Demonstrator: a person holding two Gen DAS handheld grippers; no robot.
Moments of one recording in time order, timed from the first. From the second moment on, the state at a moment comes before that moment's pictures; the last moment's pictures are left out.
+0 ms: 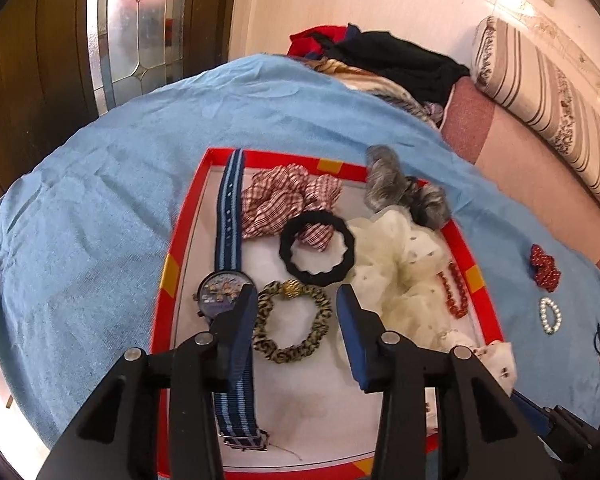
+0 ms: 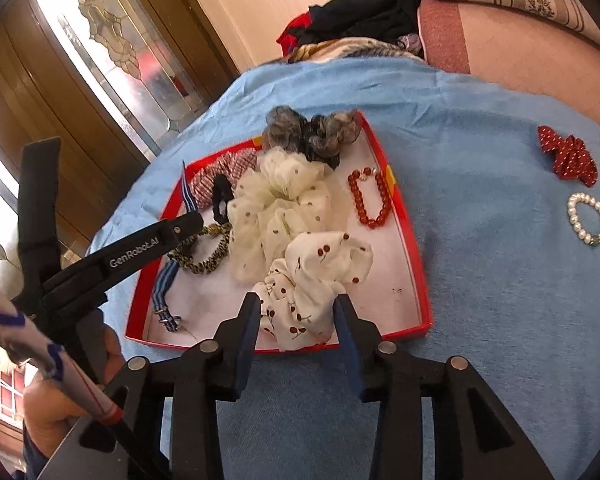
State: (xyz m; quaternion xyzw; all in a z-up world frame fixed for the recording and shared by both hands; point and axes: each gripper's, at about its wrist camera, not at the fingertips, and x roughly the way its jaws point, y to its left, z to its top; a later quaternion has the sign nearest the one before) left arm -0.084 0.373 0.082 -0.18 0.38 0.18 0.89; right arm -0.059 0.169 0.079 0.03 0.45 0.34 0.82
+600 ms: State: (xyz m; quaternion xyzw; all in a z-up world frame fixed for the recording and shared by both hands) left arm -0.070 0.276 0.103 -0.11 0.34 0.09 0.93; right arm -0.056 0.023 0.113 0.11 0.41 0.26 0.87
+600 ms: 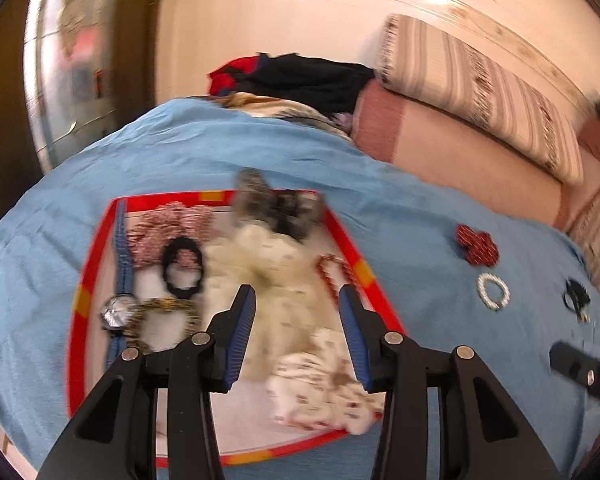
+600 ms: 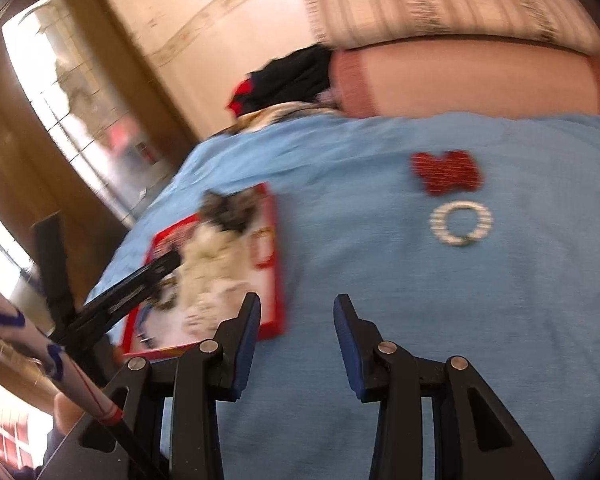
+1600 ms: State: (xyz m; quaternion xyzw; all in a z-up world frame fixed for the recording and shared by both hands) left arm 0.032 0.103 0.068 -0.10 0.47 -0.09 0.87; right arm 0.015 -0.150 0.085 0.25 0.42 0.16 0.86
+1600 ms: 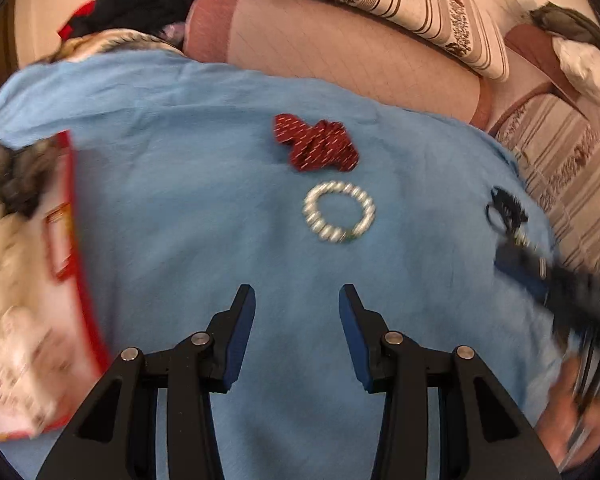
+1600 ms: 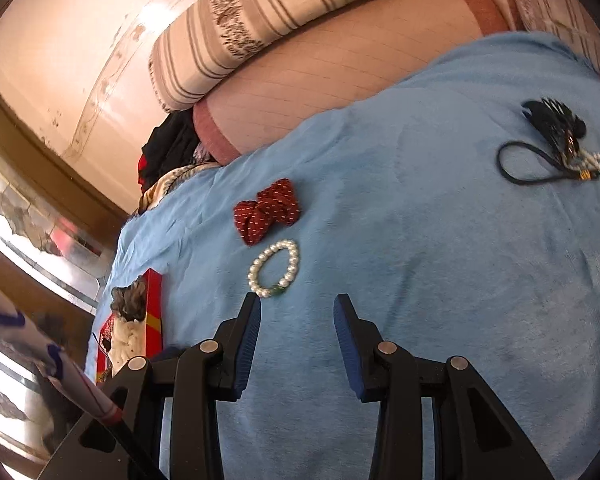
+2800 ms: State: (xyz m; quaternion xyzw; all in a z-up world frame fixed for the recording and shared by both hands) left arm -0.011 0.104 0.026 -0.07 0.48 -0.07 0.87; right arm 0.091 -0.094 0.066 0.27 0.47 0.18 0.82
